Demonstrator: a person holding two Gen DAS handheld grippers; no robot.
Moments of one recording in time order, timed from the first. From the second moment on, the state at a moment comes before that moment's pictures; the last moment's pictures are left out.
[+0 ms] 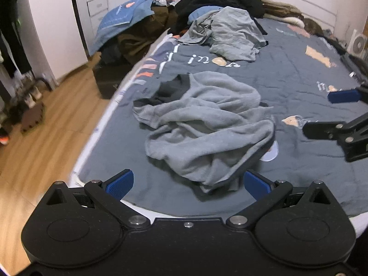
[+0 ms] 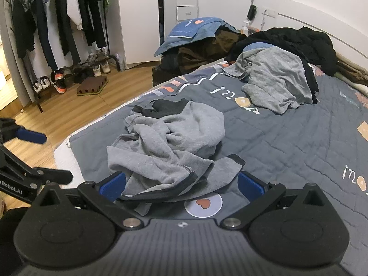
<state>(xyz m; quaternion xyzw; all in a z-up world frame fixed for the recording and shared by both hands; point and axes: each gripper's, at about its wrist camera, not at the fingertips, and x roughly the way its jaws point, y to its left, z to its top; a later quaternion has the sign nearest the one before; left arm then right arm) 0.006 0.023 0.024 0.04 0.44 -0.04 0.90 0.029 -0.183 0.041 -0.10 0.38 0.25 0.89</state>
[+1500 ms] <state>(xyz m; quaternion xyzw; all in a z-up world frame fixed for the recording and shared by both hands) 0.003 0.035 0.028 0.00 0.41 -0.04 0.91 0.035 -0.174 0.043 -0.11 0.37 0.25 0.89</state>
